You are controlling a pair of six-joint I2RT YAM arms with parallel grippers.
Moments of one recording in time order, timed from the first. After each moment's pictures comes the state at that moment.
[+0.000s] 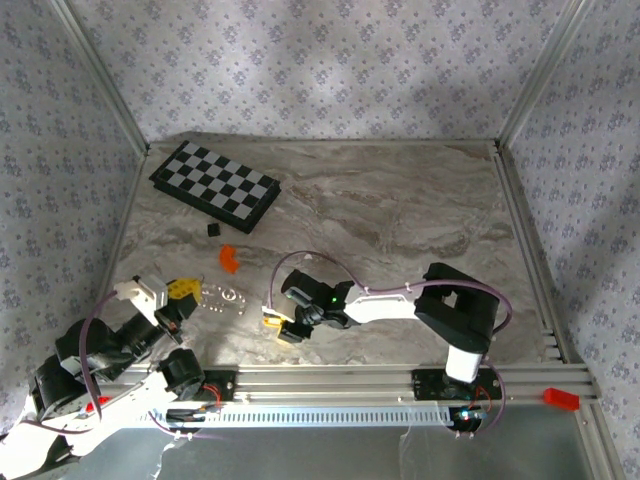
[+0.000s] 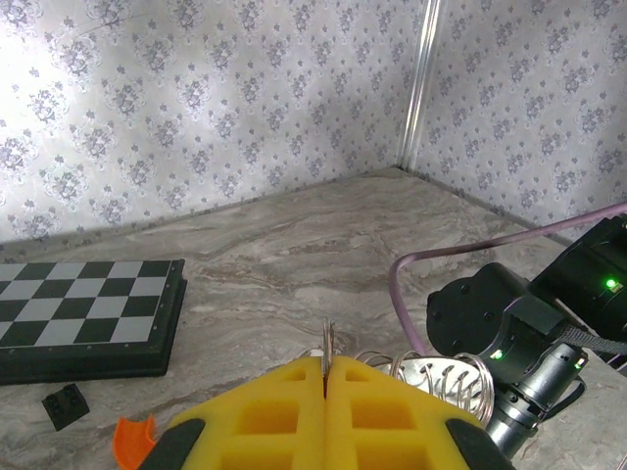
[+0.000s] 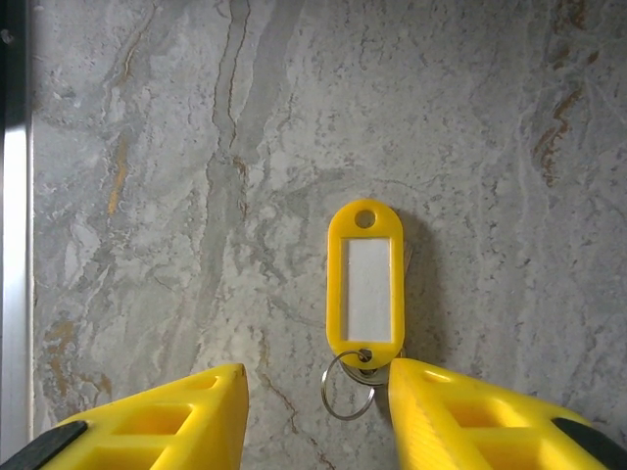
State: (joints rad) left arm -1.01 0.04 0.80 -0.83 -0.34 -0.12; right arm 1.16 1.78 0.95 -0.07 -0.22 -0.18
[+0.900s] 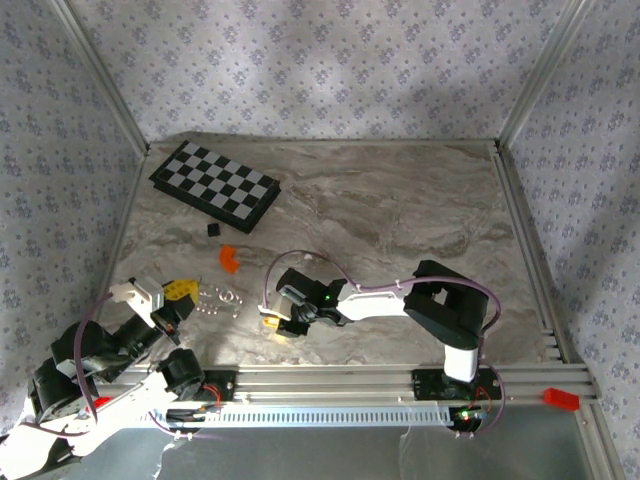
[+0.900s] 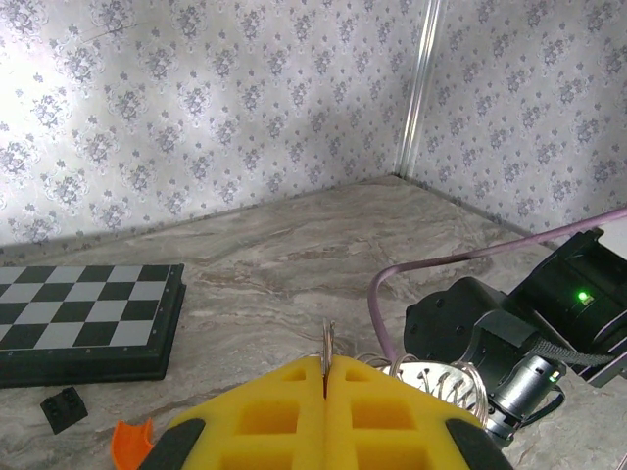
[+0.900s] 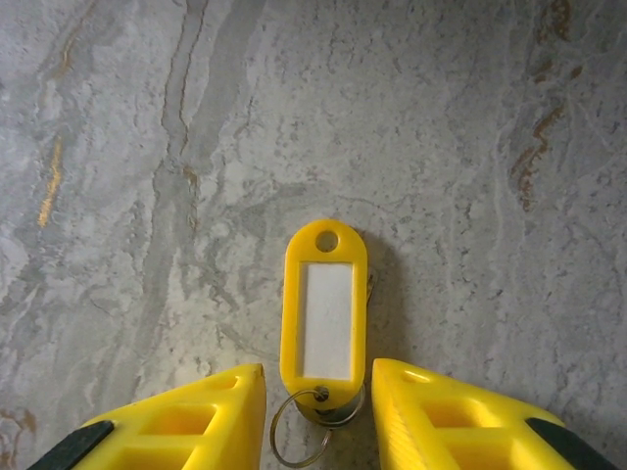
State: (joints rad) left arm -1.01 0.02 0.80 -0.83 -0.34 -0.13; right arm 1.15 1.84 1.00 -0.09 -0.17 -0.23
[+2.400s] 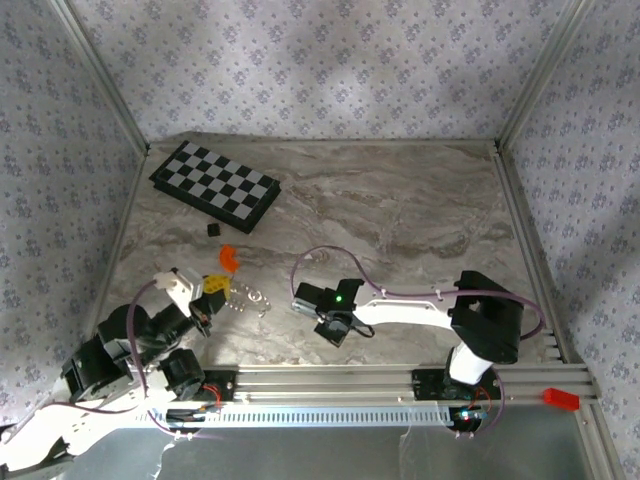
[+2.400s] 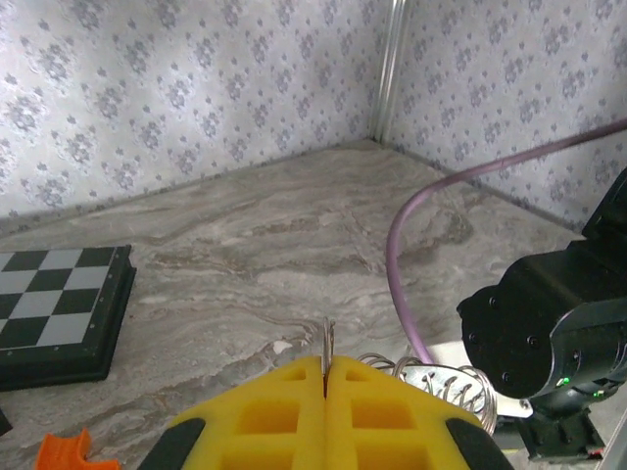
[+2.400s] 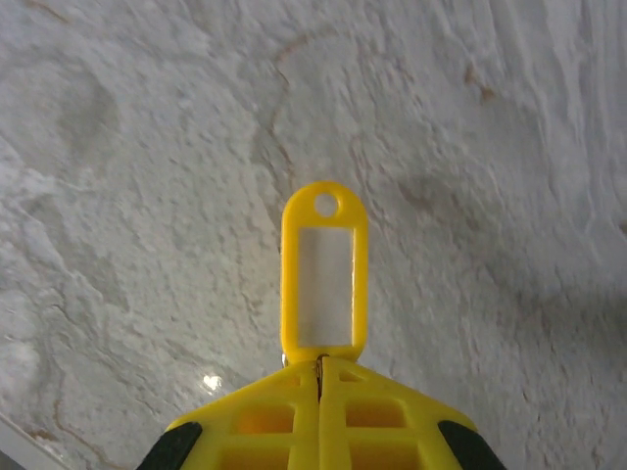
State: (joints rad) left arm -1.01 0.16 0.66 -0.64 -0.27 -0.14; right arm 1.22 1.64 1.03 -0.81 0.18 0.21
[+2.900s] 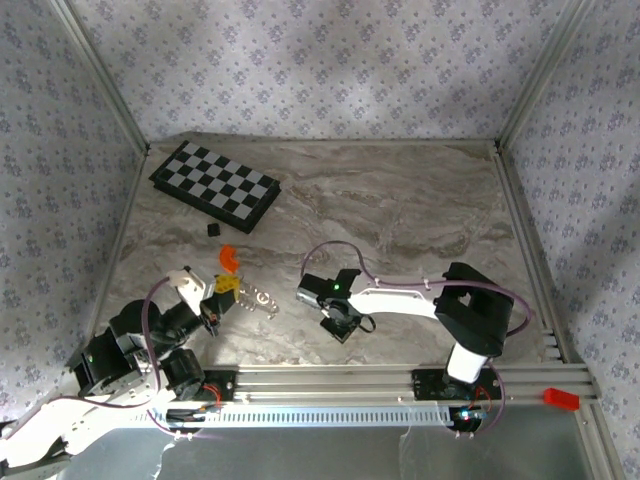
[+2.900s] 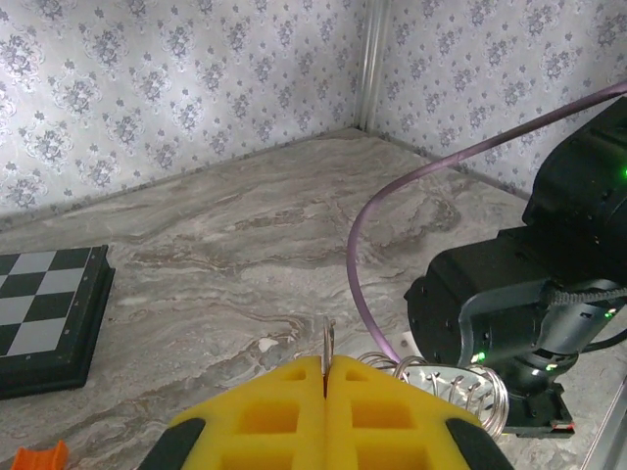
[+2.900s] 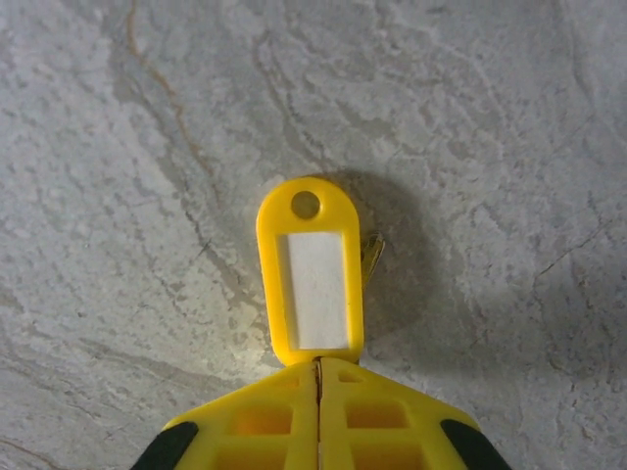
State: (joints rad) left arm -1.01 0.18 0.63 -0.60 -0.23 -0.12; right arm 1.12 1.71 1.04 -0.86 0.09 0.26
